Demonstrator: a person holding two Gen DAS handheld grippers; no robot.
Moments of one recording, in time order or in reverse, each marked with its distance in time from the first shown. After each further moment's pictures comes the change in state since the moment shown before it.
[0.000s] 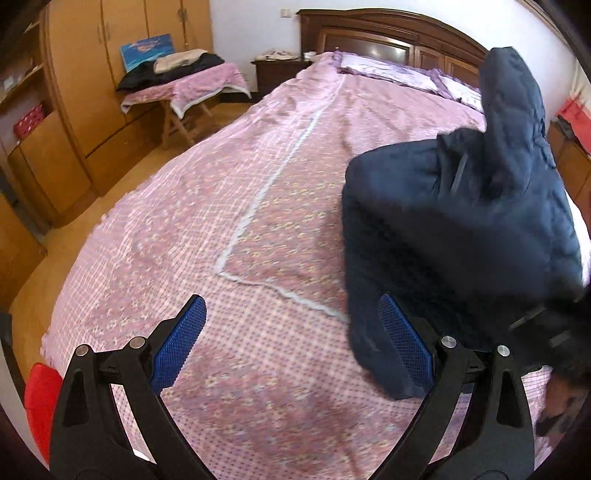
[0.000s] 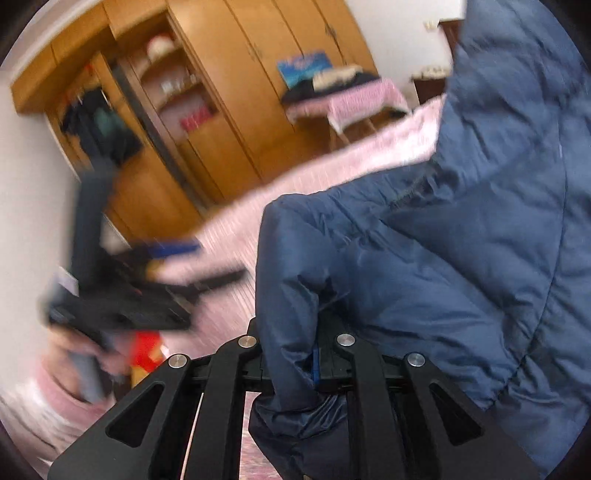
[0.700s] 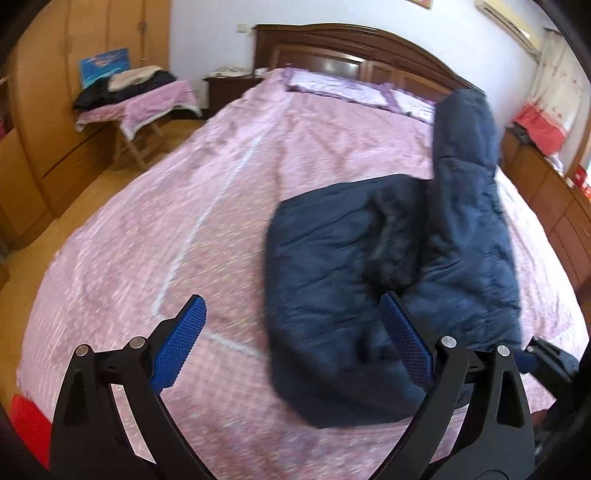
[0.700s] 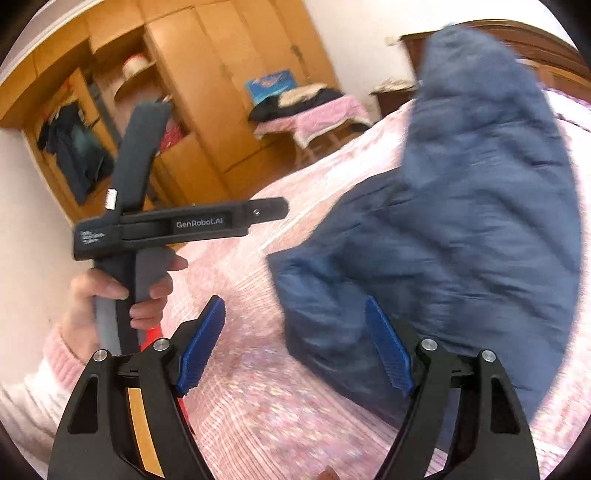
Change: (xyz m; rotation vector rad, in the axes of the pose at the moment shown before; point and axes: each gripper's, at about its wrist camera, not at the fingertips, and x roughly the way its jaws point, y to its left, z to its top) left arm -0.018 -0.055 0.045 0.059 -0.059 -0.215; right arm -0.116 0.017 -0.040 0.090 -0.128 -0.134
